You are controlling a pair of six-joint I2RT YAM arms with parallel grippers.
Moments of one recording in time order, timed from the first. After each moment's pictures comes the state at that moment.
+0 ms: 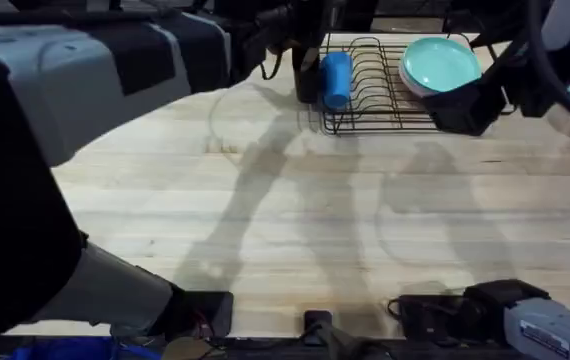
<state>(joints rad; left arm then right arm) -0.40 1.70 1.21 0.20 0.31 -0.06 0.14 1.10 1.32 -1.01 -0.24 -0.64</state>
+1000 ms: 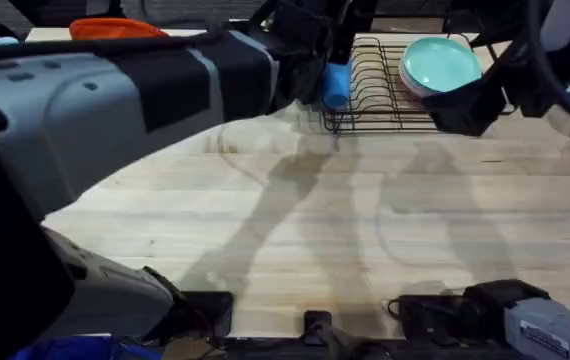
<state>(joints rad) -0.62 1.66 1.21 0.05 -0.32 -0.19 0.14 1.10 1.32 -1.01 -0.24 -0.65</state>
